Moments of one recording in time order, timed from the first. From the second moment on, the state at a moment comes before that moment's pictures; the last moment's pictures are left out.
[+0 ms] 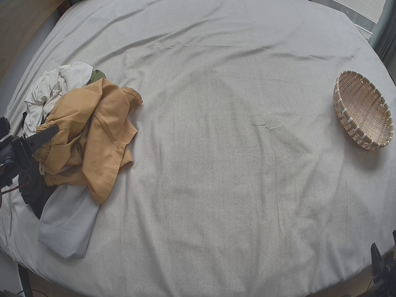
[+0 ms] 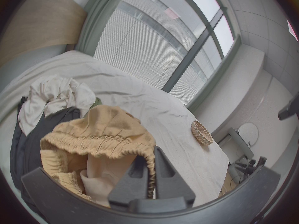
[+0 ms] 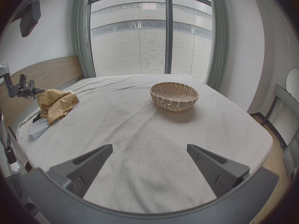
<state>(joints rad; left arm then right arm) 0.24 1.28 -0.50 -0.86 -0.83 -0.34 -0.01 0.02 -0.02 0.00 -0.02 0.02</state>
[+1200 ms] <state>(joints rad) 0.24 1.34 -0.45 -0.93 -0.87 -0.21 -0.01 0.02 -0.02 0.00 -0.02 0.02</state>
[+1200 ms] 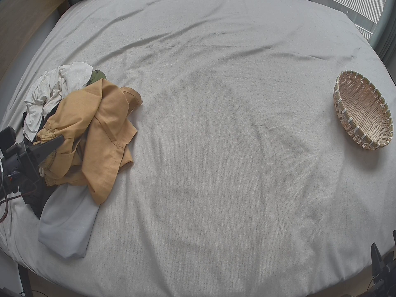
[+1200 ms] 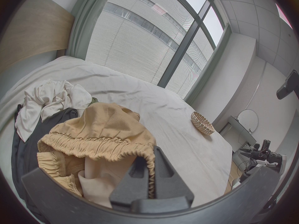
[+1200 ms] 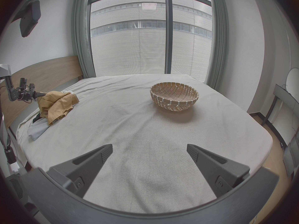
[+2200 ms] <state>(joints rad) 0.28 1.40 -0.44 -1.01 -0.97 -0.13 -0.01 0.02 -0.02 0.00 -0.02 0.02</state>
